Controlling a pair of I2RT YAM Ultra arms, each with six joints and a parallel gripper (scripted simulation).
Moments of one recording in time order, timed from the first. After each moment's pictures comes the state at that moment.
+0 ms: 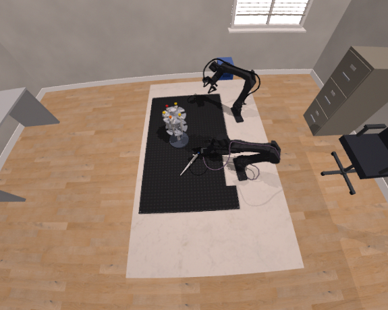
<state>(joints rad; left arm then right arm) -0.47 0.80 0.52 -0.13 0.07 -0.89 -0.81 1.32 1.33 -1.13 -0.62 -0.85</state>
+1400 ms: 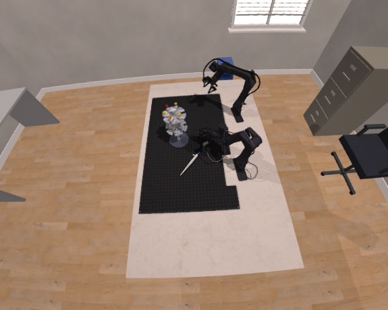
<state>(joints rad) -1.09 1.47 0.45 0.88 -0.66 -1.58 -0.81 1.32 1.33 -1.13 -0.62 -0.85</state>
